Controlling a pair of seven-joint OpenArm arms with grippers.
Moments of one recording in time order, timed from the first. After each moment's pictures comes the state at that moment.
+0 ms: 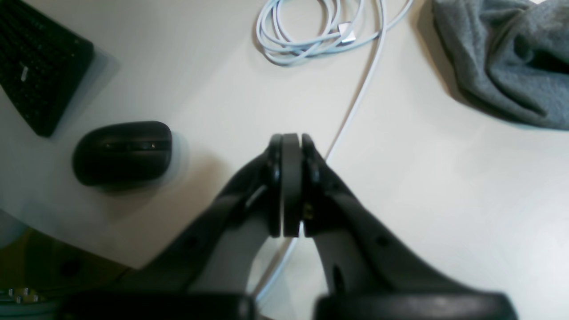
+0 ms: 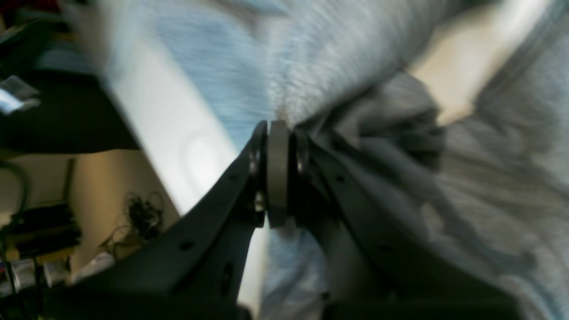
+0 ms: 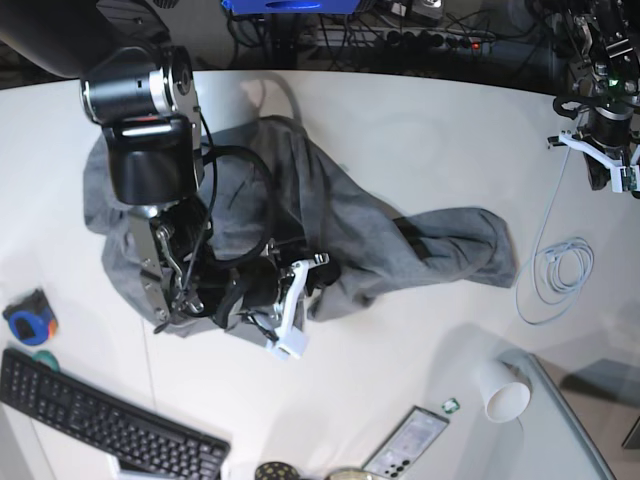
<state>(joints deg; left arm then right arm) 22.3 -17.0 -34.4 83.4 -4.3 -17.4 11.9 23.9 -7.1 -0.8 52.0 31.4 39.0 -64.4</state>
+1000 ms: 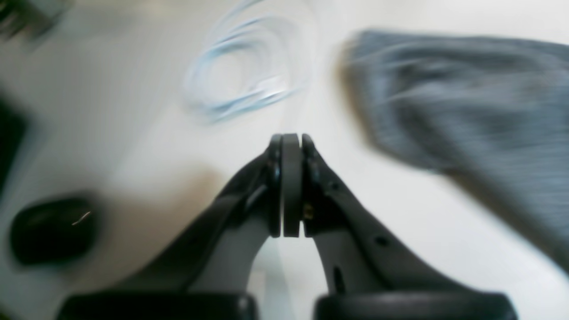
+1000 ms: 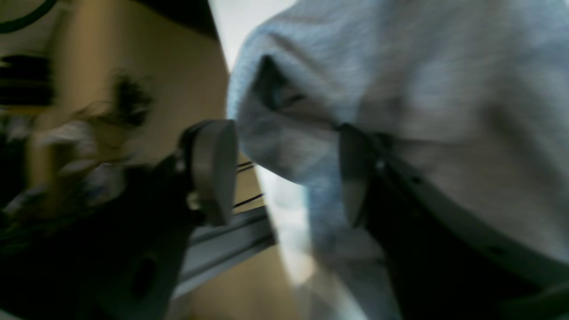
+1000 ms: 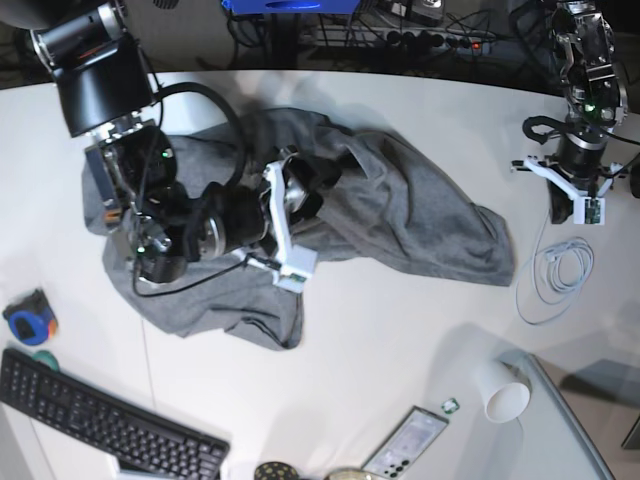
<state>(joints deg) 18.6 -16.5 -23.5 86.1 -4.4 -17.4 12.4 10.8 7.3 -20.0 81.8 52.1 39.4 -77.4</state>
